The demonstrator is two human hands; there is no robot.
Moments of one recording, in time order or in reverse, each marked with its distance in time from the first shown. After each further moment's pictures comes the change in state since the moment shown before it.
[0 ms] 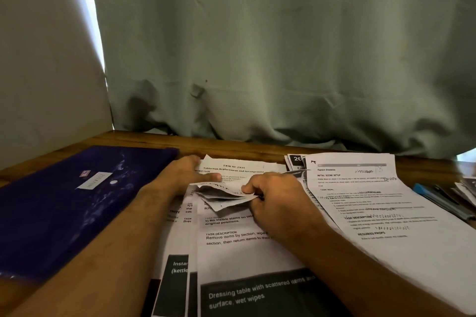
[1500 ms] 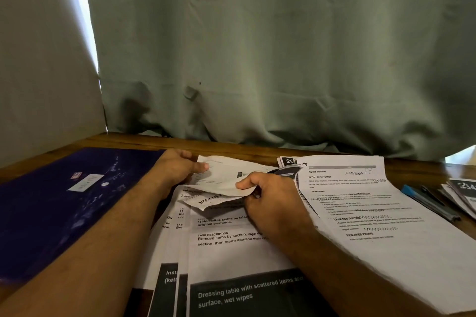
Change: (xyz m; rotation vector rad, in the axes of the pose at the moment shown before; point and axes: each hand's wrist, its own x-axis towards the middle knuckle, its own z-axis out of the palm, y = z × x) left_hand 0.003 0.010 0.000 -0.629 0.128 -0.177; right_hand 0.001 0.010 0.011 0.266 0.130 0.139
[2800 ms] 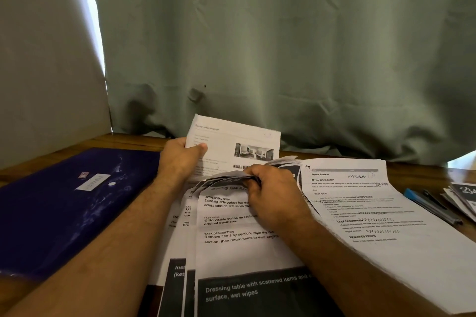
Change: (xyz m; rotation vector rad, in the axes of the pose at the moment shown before) left_hand -0.014 0.011 0.009 -0.173 0.202 0.239; right_hand 0.015 -0.008 0.000 -0.160 0.048 -0.143
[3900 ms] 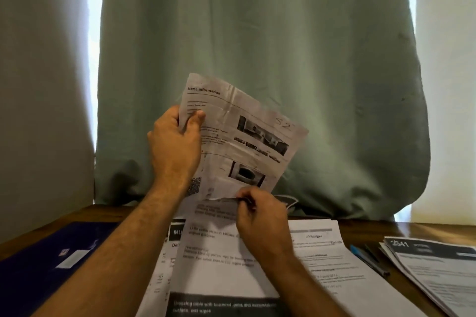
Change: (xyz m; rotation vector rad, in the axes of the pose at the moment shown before) left_hand -0.084 0.208 0.012 -0.081 0.289 0.779; right_hand -0.009 -0.010 -0.079 0.202 0.489 -0.204
